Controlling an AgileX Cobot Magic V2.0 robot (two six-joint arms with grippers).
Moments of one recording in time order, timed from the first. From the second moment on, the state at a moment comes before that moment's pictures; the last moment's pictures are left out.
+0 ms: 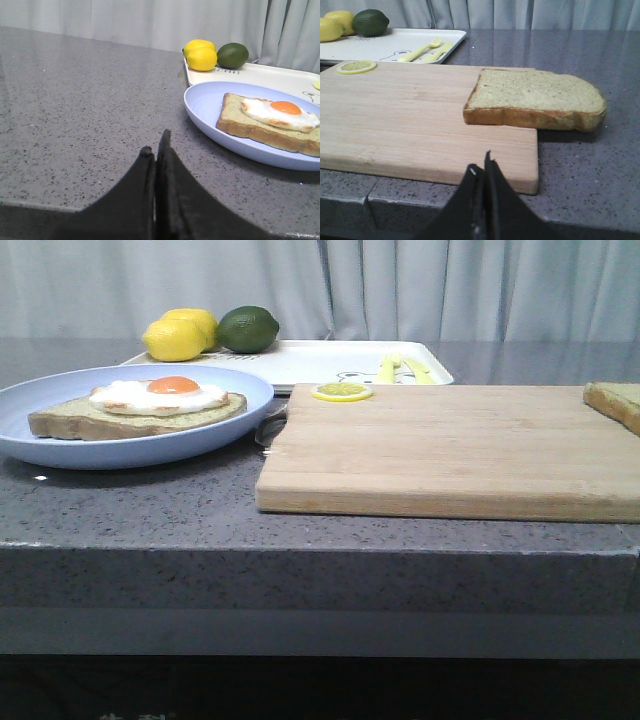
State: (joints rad) left arm -0.05 0.00 0.00 -0.01 0.14 -0.09; right arm 0.07 -0.01 0.03 0.18 0.17 -0.11
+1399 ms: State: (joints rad) left arm -0.05 0.49 -0.48 0.01 0.24 -0.09; right arm 0.07 0.55 -0.64 0.18 0.52 -0.11
